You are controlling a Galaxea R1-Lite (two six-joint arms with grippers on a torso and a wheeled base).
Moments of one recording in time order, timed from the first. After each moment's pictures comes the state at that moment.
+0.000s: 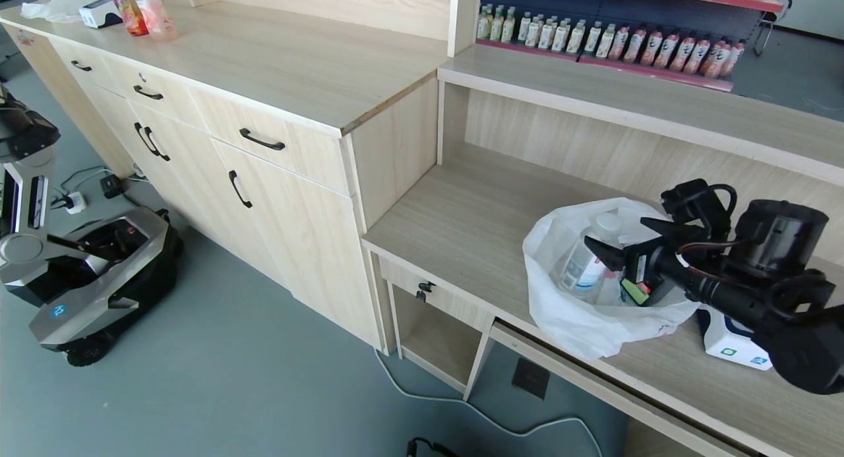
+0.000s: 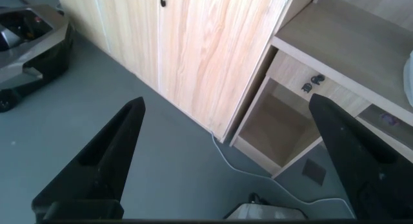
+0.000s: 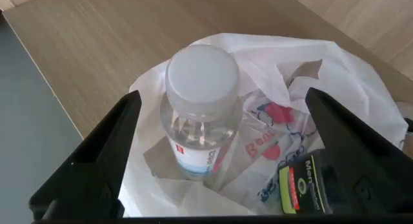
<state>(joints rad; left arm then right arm) 0.00 0.00 0.00 -0.05 0.04 -0.17 0.10 1.79 -0.59 -1.12 0.15 -0.23</state>
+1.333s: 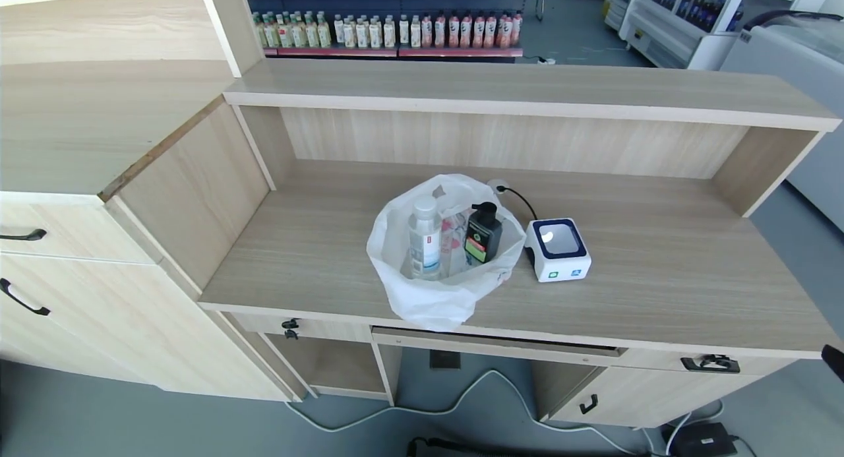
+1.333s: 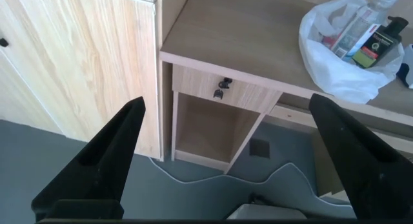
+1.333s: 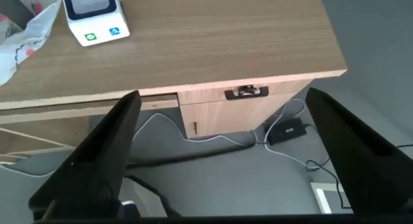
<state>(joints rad) 0.00 0.00 0.00 -0.05 0.04 -0.17 -0.23 0.72 -0.24 -0.28 0.00 -0.05</state>
